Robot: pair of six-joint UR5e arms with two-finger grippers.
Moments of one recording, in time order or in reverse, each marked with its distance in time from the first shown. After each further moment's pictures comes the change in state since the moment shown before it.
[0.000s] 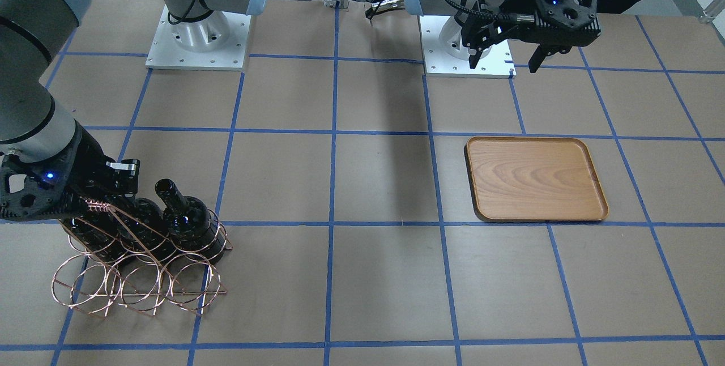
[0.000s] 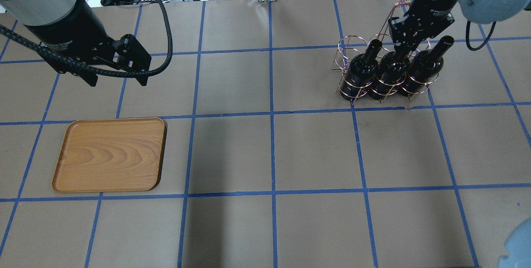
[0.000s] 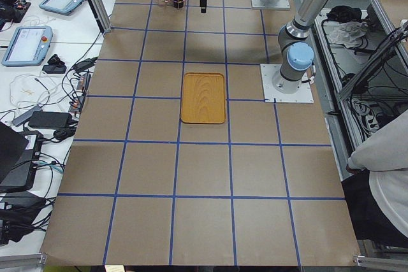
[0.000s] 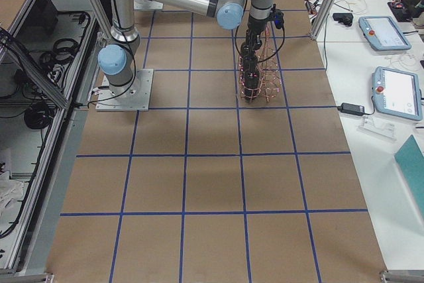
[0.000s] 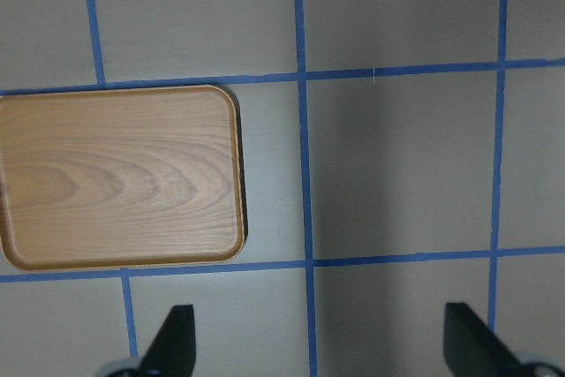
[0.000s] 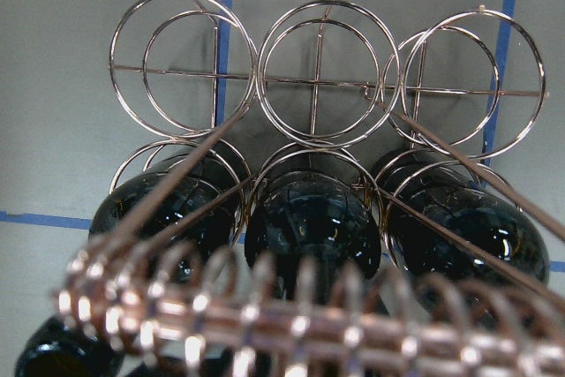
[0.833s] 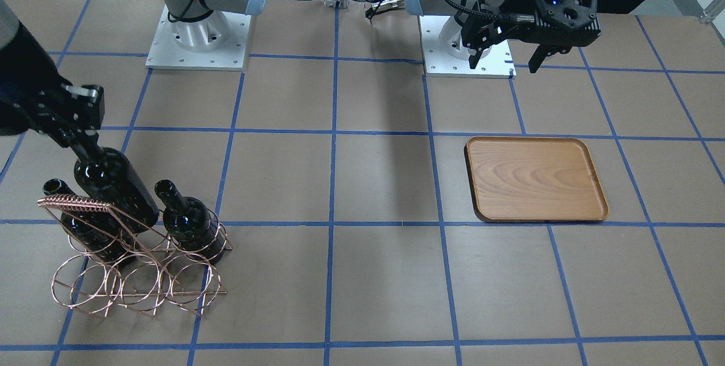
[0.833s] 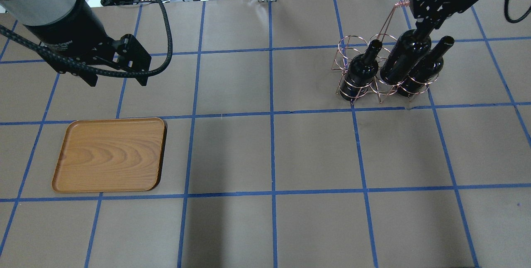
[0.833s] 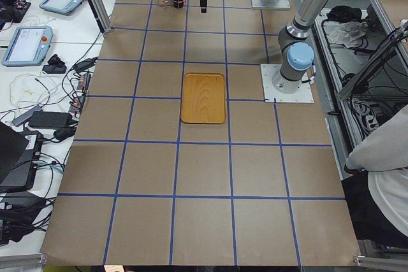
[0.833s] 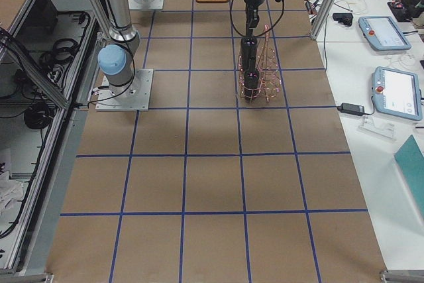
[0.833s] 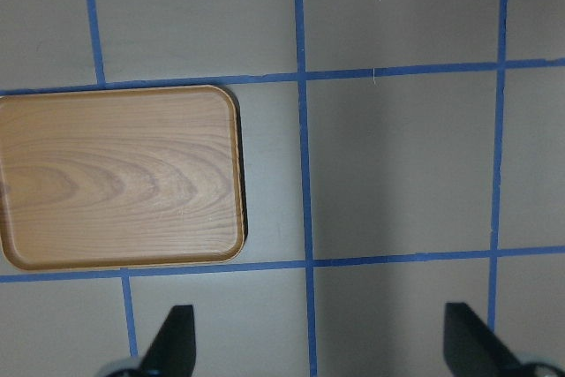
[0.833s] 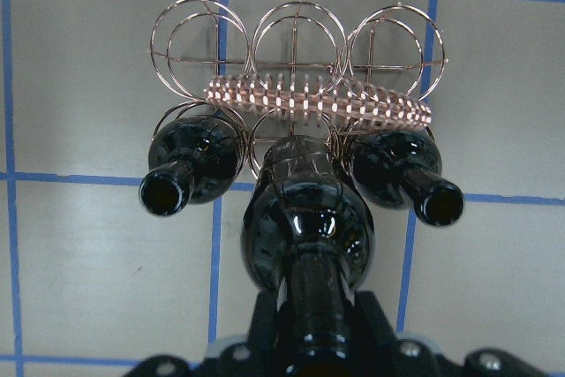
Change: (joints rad) left arm 0.000 0.000 0.000 0.000 0.000 0.000; right arm 0.007 -0.131 -0.200 0.310 -0.037 0.049
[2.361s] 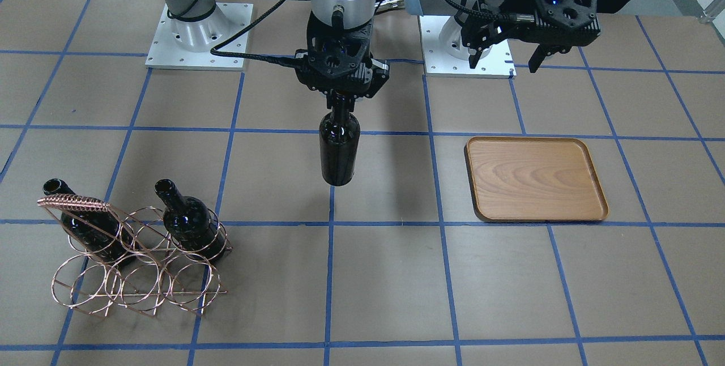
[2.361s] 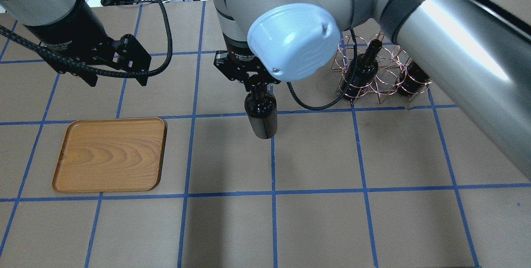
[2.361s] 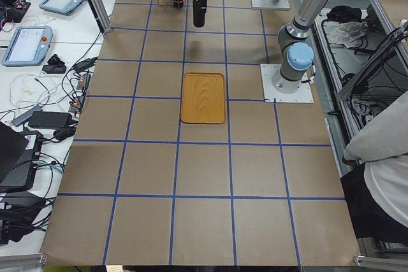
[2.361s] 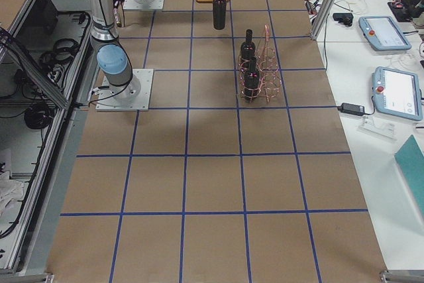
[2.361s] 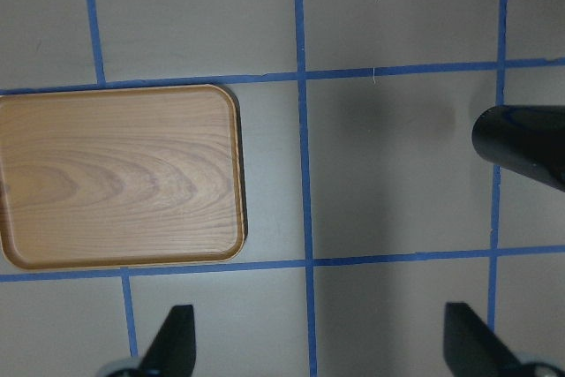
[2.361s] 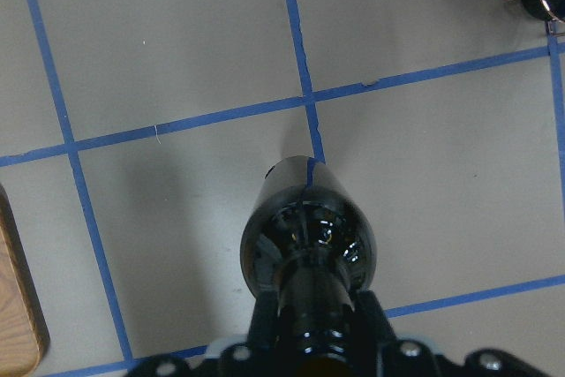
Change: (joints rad) left arm 0.000 0.002 0.000 -0.002 0.000 0.000; right arm 0.637 0.165 0.075 -0.217 0.018 0.888
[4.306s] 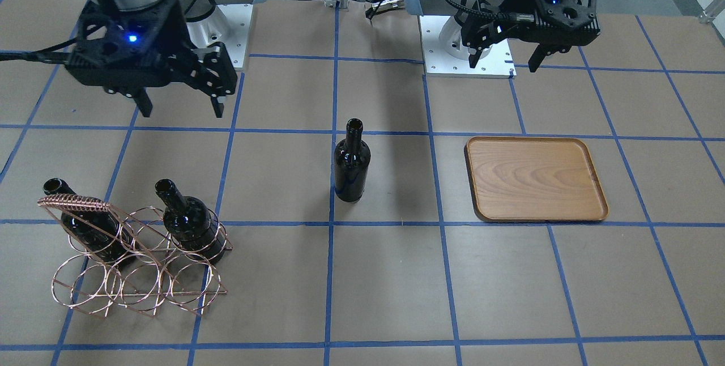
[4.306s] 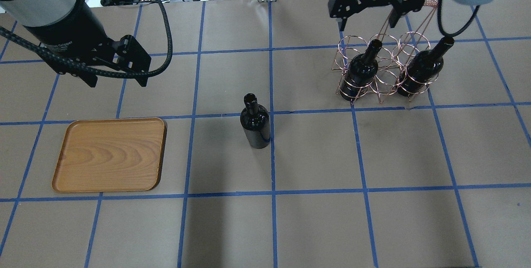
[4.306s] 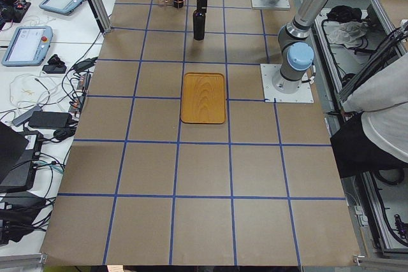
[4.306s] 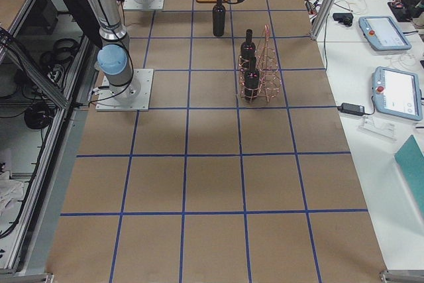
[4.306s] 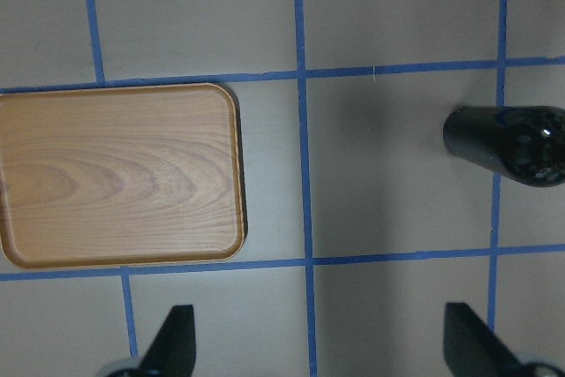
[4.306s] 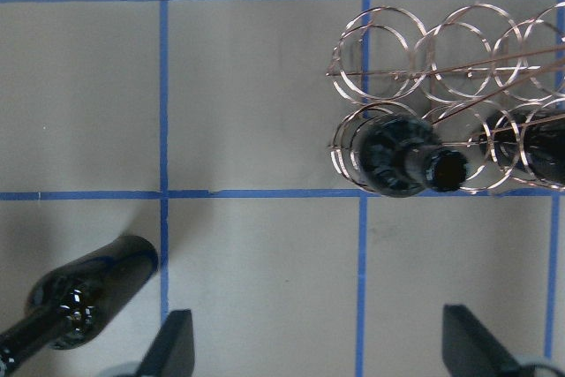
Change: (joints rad) left arm 0.000 0.000 -0.001 -0.001 0.000 0.000; right arm -0.424 -0.200 -0.015 0.114 -0.012 -0.642
